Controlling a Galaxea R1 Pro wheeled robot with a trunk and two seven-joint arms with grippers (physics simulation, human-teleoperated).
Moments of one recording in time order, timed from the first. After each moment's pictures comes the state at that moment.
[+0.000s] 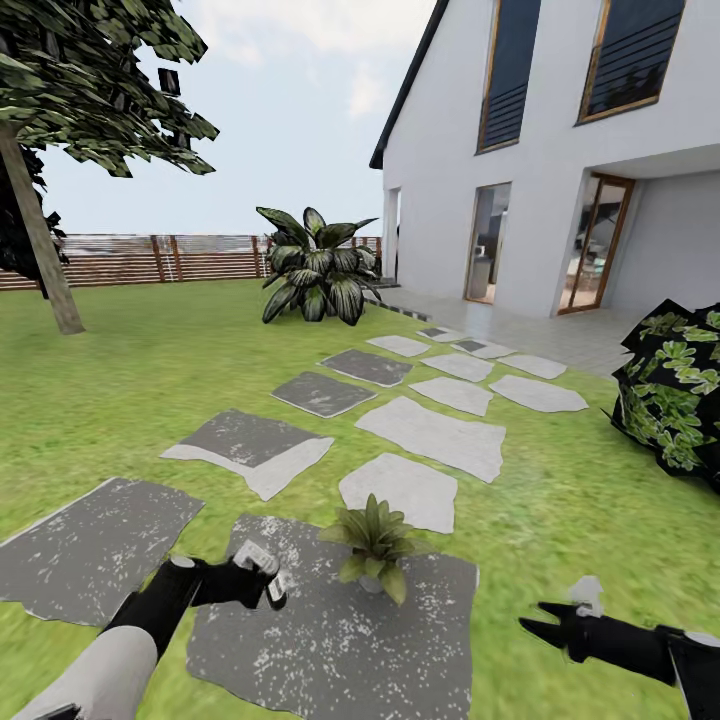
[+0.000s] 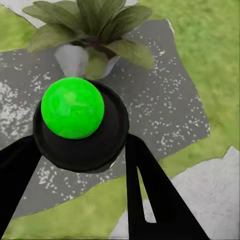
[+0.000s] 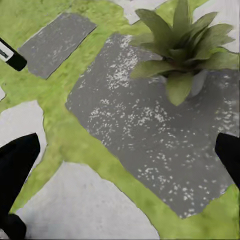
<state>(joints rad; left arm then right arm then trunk) -0.67 0.04 0.35 -0.46 -0.69 0.16 -0.81 -0.46 -0.23 -0.75 -0.68 0.59 0.12 1.36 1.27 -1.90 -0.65</state>
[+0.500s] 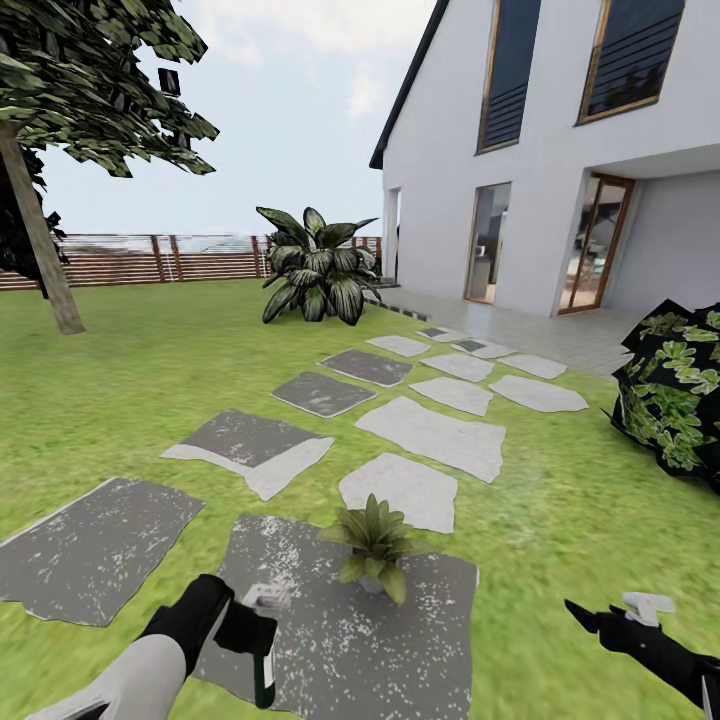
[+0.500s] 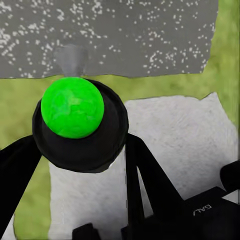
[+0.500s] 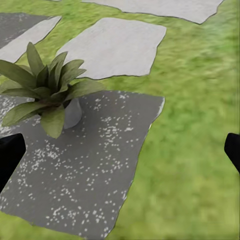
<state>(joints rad) -0.67 -0.05 0.40 -0.36 -0.68 0.64 -0.58 -0.46 -0.23 -1.02 -0.64 0.60 0.04 0.90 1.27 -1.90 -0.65</state>
